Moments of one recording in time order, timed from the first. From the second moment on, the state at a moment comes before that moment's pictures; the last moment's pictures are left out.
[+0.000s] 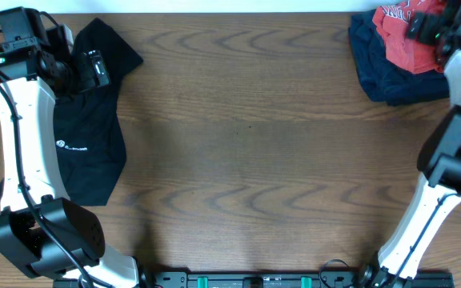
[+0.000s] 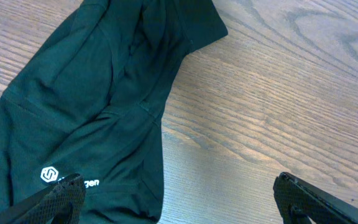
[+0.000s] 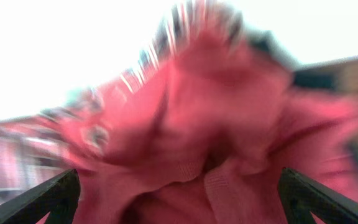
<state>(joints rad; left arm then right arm) 0.28 1.75 1.72 -1.05 0.15 -0.07 -0.35 2.35 2.08 -0.33 -0.15 -0.04</state>
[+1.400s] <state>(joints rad) 0.28 1.75 1.72 -1.05 0.15 -0.07 -0.07 1.52 1.82 -0.76 -0.52 -0.39</state>
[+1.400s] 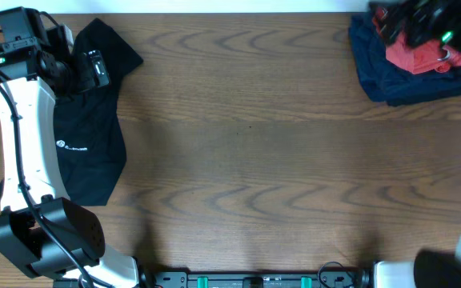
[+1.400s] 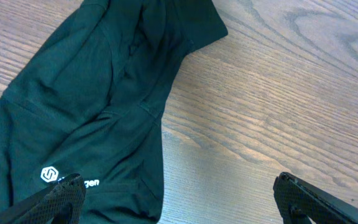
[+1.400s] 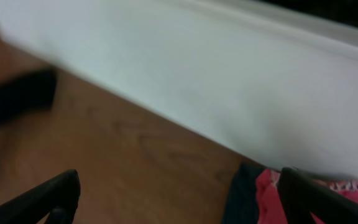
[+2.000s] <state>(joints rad) 0.28 1.75 1.72 -1.05 0.15 -0.07 -0.01 0.65 0.50 -0.02 -0.30 -0.24</state>
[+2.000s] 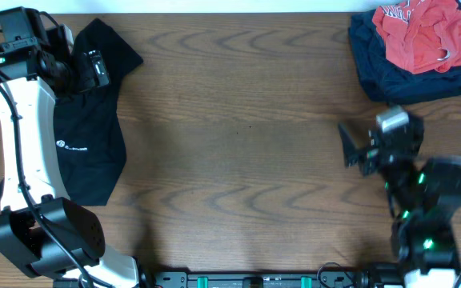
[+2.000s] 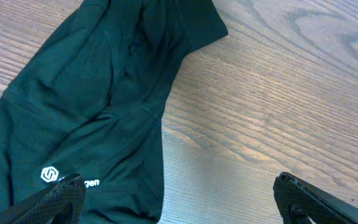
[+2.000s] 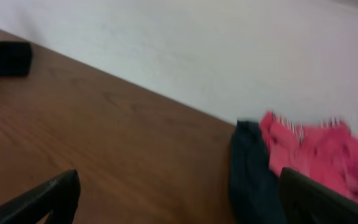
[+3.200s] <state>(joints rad) 0.28 1.75 1.72 -1.05 0.15 -0.07 -0.01 0.06 0.01 -0.05 -0.20 -0.14</state>
